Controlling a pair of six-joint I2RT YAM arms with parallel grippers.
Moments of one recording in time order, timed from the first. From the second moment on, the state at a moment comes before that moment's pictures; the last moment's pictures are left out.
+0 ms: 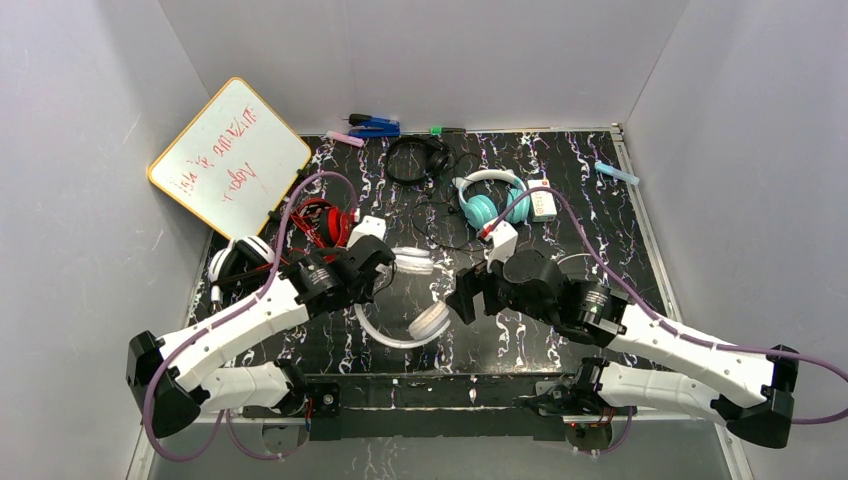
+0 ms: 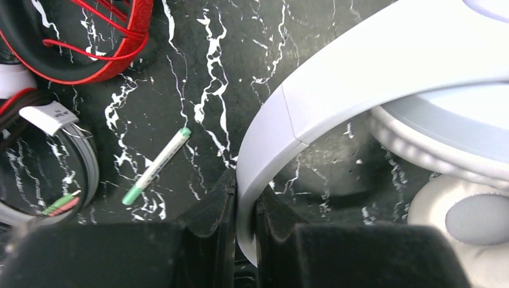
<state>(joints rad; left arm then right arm) -0.92 1.11 0.99 -0.93 -0.51 -0.54 1.13 0.88 0.85 -0.50 0.24 0.46</state>
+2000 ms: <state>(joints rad) -0.92 1.18 0.60 -0.65 -0.24 -1.02 1.12 1.12 0.69 -0.20 0.14 0.35</state>
